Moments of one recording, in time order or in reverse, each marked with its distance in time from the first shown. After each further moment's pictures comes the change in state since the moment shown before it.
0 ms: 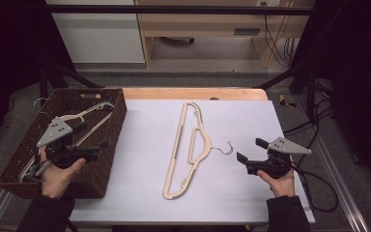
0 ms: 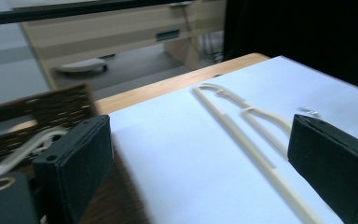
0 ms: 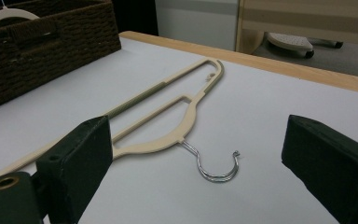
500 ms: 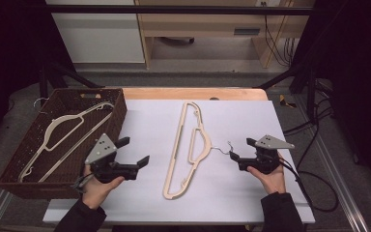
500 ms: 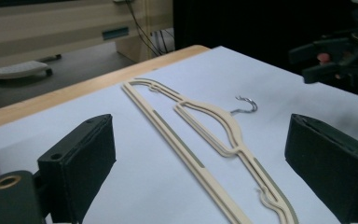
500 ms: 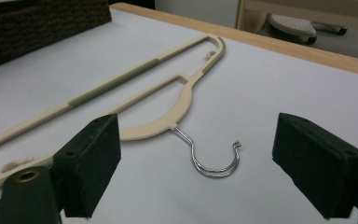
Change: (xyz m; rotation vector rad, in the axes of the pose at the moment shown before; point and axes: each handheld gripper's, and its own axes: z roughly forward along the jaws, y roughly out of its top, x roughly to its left) left arm -0.077 -0.030 0.053 0.024 -0.203 0.052; right arm -0.004 -0.011 0.036 0.083 -0.010 -0.049
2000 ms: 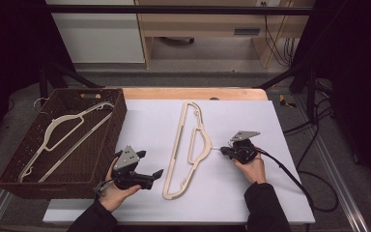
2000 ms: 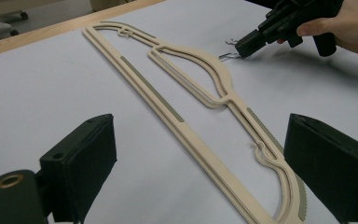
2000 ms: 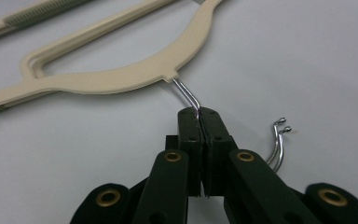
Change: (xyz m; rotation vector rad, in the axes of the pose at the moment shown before) left arm -0.010 -0.039 0.040 0.139 -0.045 0.001; right arm -0.014 -0.018 0.084 0.281 0.109 -0.070
